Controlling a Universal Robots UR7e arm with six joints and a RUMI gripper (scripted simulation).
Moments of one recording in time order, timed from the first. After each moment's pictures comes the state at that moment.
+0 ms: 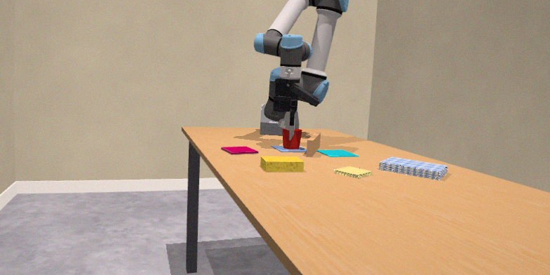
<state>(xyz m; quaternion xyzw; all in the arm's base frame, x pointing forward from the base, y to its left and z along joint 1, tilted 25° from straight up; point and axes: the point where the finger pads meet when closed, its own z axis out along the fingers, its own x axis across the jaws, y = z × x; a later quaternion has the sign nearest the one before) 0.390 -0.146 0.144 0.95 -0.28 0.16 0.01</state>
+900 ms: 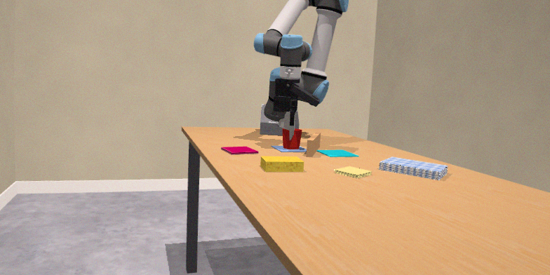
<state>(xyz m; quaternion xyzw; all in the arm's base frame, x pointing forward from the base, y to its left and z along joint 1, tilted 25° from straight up) 0.390 -0.146 0.144 0.95 -0.28 0.16 0.01</state>
